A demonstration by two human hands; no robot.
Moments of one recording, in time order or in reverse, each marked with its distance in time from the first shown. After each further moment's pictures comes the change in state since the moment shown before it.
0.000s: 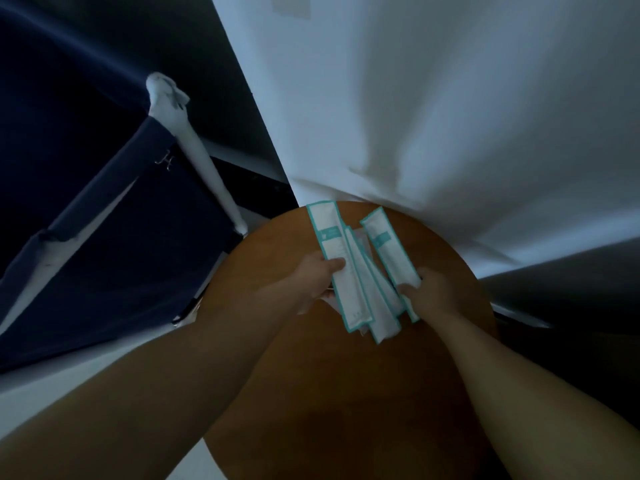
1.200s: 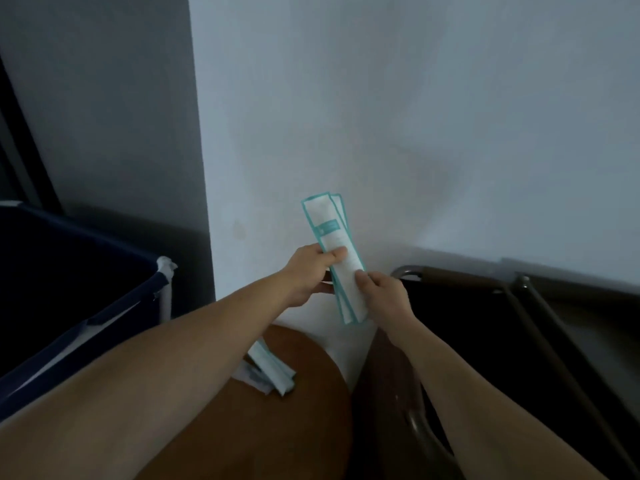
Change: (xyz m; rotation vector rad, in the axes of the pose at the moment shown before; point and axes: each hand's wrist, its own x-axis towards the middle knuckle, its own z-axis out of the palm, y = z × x) left_hand -0.439 0.080 0.092 -0.062 -0.343 0.821; right_hand -0.437 -0.044 -0.239 0.497 0.586 -0.454
